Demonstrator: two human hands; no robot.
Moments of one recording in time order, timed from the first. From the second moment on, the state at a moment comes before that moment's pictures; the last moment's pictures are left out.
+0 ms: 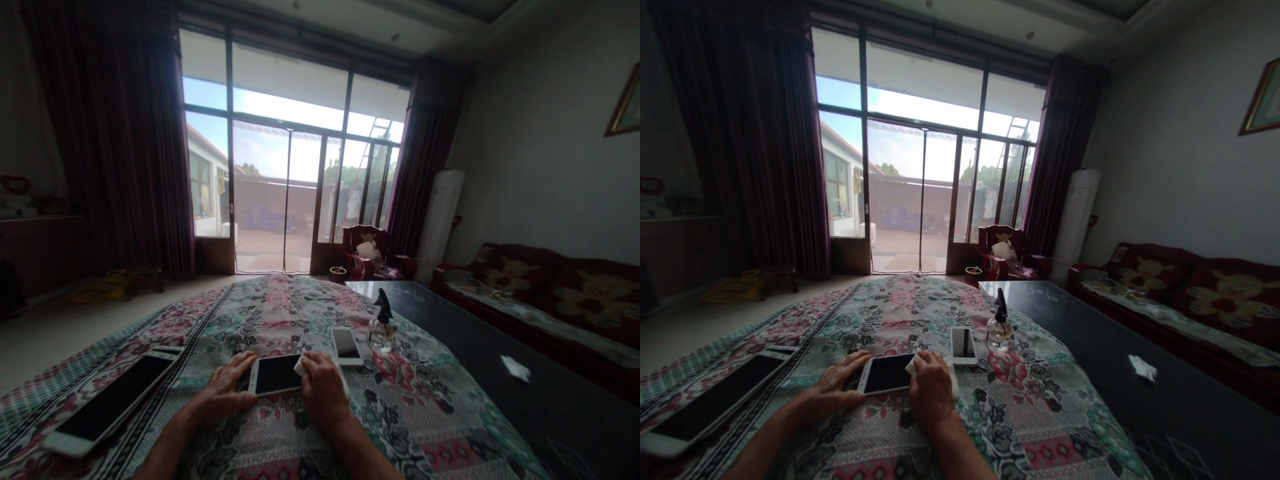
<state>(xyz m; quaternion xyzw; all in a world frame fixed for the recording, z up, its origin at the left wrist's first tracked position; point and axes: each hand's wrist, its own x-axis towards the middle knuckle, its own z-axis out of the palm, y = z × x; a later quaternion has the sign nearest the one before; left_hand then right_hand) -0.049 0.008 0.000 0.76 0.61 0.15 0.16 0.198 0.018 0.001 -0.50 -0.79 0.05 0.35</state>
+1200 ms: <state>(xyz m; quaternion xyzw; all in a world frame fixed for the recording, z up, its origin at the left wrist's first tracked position) -0.049 0.008 -0.001 0.76 0.61 0.17 0.16 0.199 0.023 -0.002 -0.54 -0.77 0.00 0.35</state>
